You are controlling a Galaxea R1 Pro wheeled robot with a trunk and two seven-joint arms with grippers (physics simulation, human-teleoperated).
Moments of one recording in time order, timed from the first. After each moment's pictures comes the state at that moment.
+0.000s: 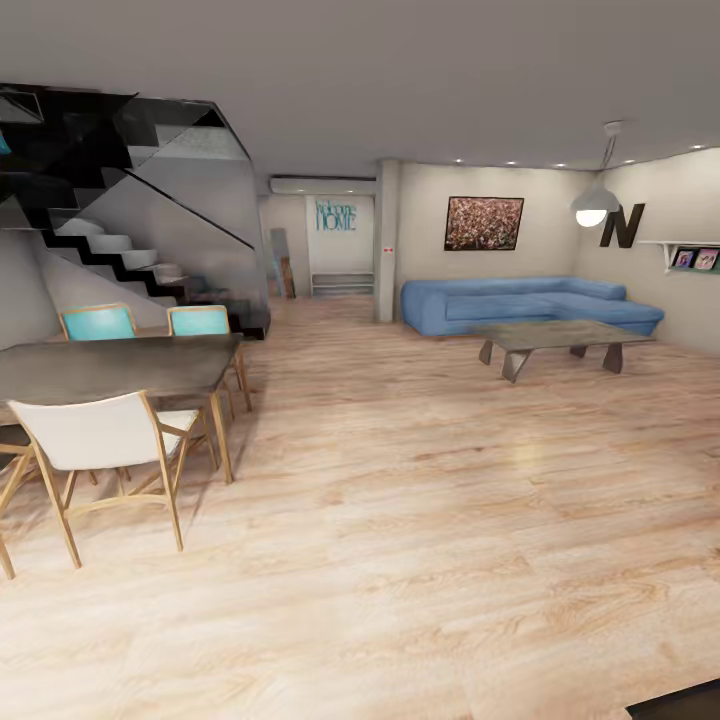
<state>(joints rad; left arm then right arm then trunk) 0.00 0.00 0.00 0.00 0.00 0.00 0.00 0.00 0.00 0.00 0.00 0.00 0.00 0.00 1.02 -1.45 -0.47</state>
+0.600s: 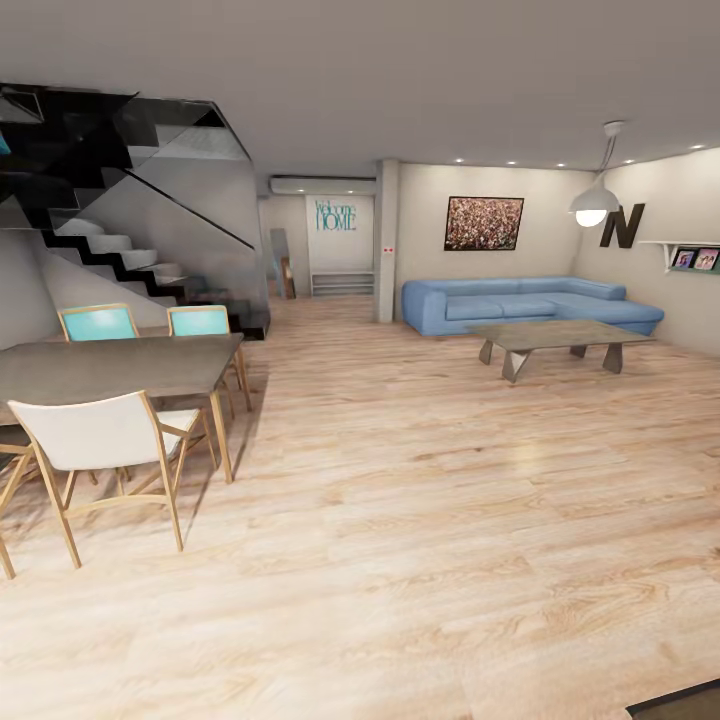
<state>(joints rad) 0.03 -0.03 0.00 -0.04 0.00 0.00 0.00 -0.04 -0.01 0.00 -0.01 0.00 -0.01 0.00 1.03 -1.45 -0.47</state>
